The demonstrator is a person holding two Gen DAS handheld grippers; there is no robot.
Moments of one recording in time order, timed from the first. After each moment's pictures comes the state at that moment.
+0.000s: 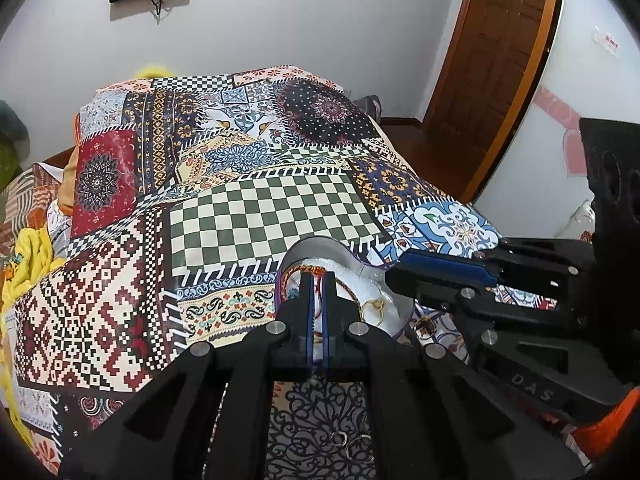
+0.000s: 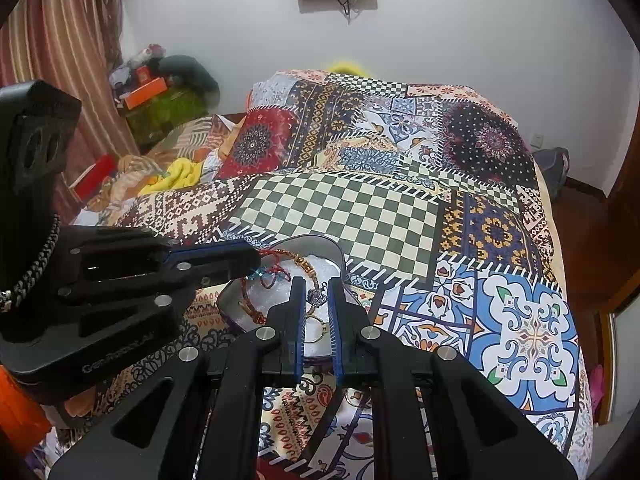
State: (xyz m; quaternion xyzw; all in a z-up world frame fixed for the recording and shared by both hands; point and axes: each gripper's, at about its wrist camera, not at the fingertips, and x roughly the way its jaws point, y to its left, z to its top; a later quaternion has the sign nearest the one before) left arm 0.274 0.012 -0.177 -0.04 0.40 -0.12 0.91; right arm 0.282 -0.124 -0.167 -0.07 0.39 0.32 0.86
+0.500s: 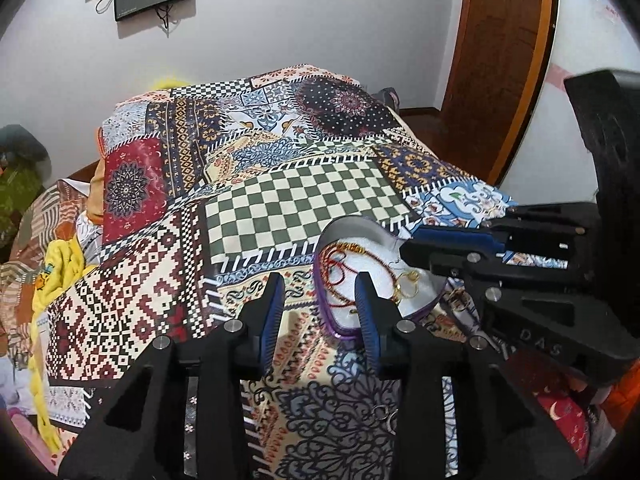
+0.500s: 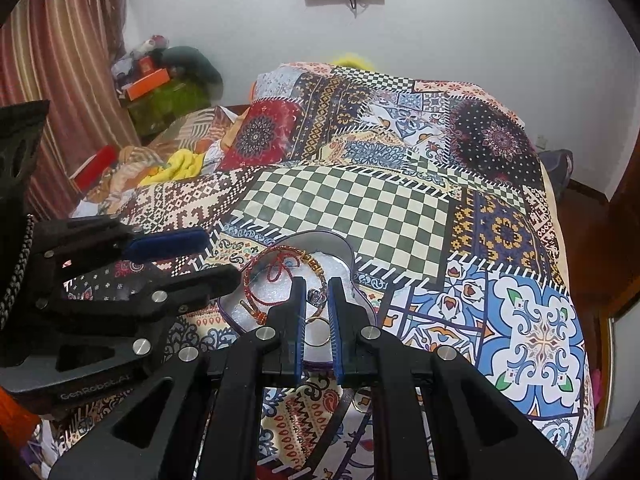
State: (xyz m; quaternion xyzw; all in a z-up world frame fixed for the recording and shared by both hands) left arm 0.259 0.019 -0.182 0.02 0.40 -0.08 0.91; right arm 0.287 -0.112 -0.175 -0.09 0.40 0.32 0.85
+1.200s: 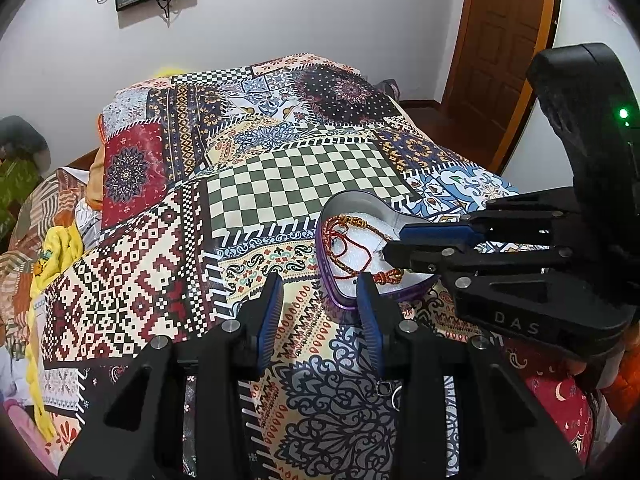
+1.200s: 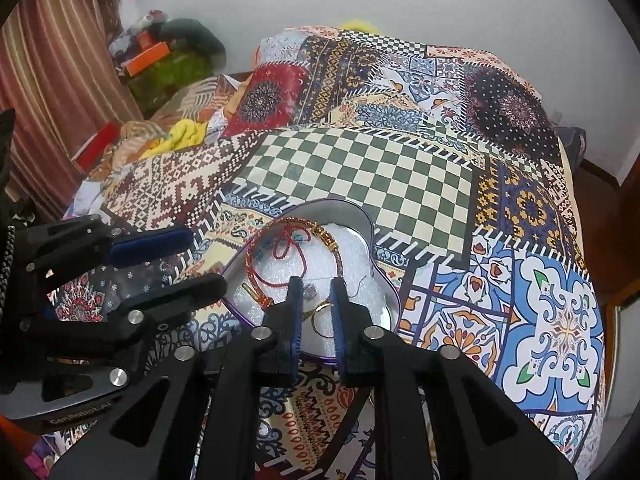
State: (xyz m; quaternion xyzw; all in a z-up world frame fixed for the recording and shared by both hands) left arm 0.248 0.022 -0.190 0.01 0.42 -0.08 0.91; right arm 0.292 -0.103 -0.188 -0.10 0.45 0.33 0.82
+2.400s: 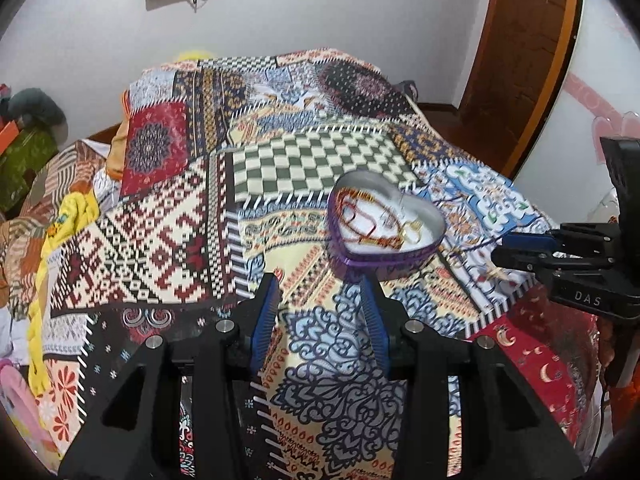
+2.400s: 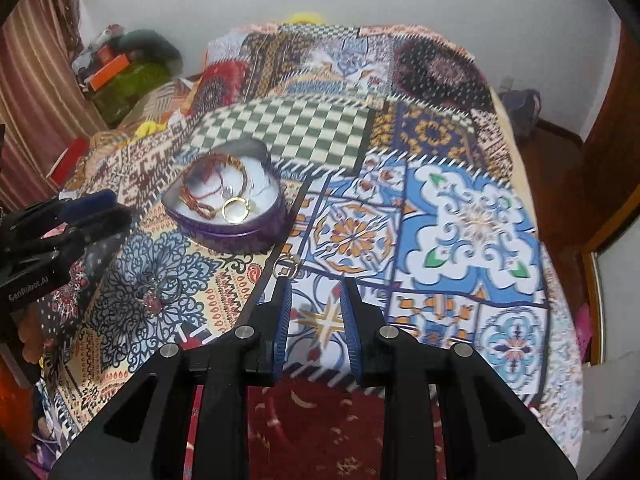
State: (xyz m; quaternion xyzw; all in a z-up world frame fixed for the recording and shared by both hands) left arm 0.219 0.030 -0.191 -0.02 0.43 -0.05 0.90; right arm 0.269 -0.179 -0.196 -0.08 0.48 0.26 0.83
